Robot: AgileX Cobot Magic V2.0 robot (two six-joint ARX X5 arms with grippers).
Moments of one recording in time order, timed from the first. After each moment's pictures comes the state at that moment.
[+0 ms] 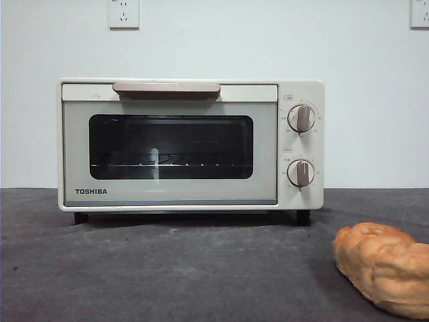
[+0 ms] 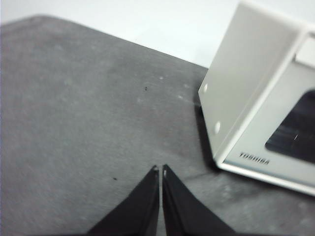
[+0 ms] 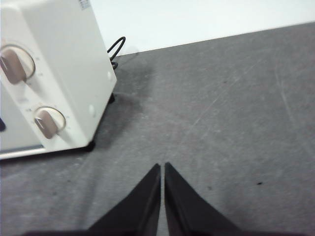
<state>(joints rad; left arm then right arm) 0.01 0.01 0.03 -0.18 0.00 -0.35 0.02 0.01 0.02 -0.16 -0.12 0.26</state>
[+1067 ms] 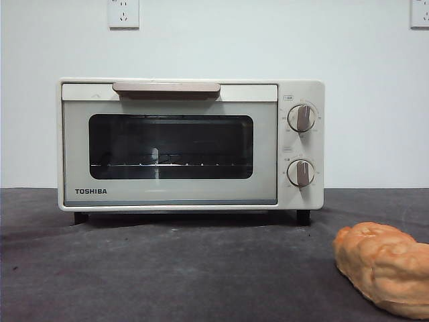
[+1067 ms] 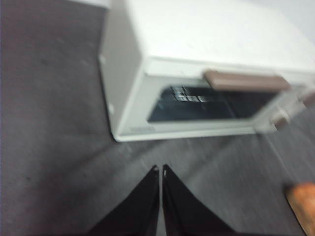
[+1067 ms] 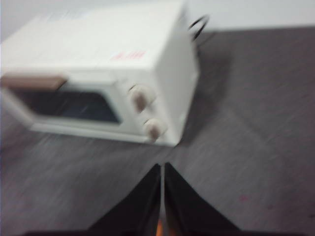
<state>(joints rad) 0.01 0.54 0.78 -0.72 0.40 -0.14 0.02 0.56 0.82 -0.72 -0.44 0.08</state>
